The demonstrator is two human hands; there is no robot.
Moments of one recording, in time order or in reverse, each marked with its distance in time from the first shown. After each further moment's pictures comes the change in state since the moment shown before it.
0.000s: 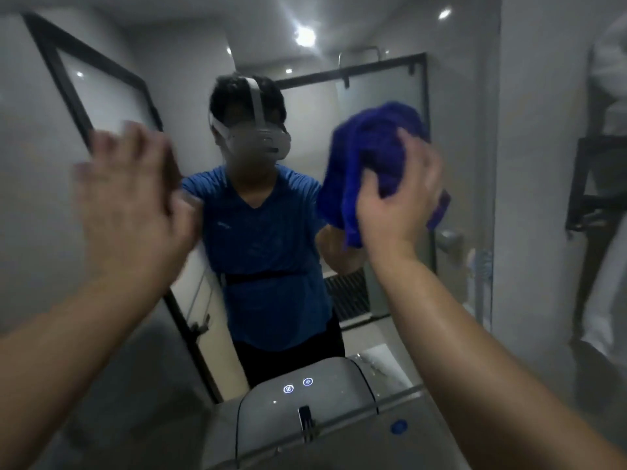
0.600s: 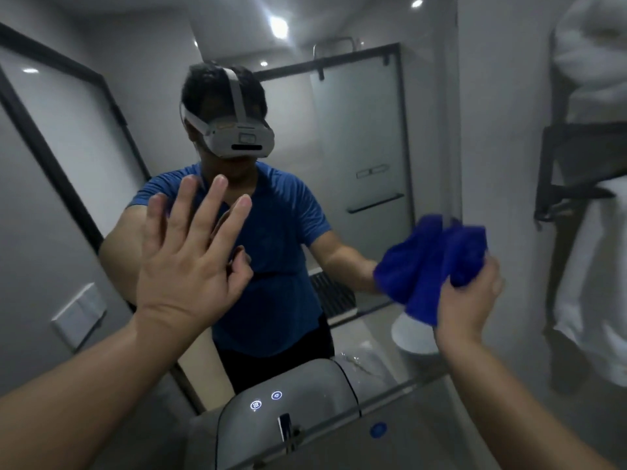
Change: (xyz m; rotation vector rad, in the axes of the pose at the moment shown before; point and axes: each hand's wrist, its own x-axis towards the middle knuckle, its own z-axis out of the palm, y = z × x) left_hand -0.050 0.090 0.046 -0.001 0.181 0.409; right_hand -0.038 0.166 -0.117 -0.069 0.058 0.447
